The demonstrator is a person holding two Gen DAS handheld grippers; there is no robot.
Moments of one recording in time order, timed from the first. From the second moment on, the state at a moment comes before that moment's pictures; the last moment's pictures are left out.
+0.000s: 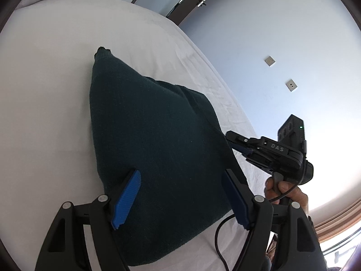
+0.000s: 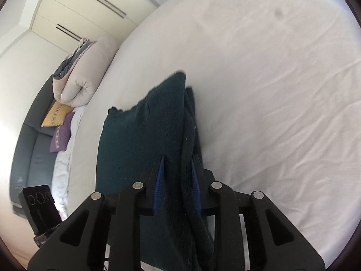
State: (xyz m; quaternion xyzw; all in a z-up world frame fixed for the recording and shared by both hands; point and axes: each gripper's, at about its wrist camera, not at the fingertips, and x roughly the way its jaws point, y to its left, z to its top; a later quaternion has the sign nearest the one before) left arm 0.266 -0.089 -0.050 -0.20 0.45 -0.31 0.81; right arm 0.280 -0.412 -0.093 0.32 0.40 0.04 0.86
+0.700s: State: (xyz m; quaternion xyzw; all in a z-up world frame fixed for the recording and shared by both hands) left arm 0.350 -0.124 -0.056 -0.07 0.49 -0.24 0.83; right arm 0.259 -0.412 -0.145 0.40 0.40 0.15 0.81
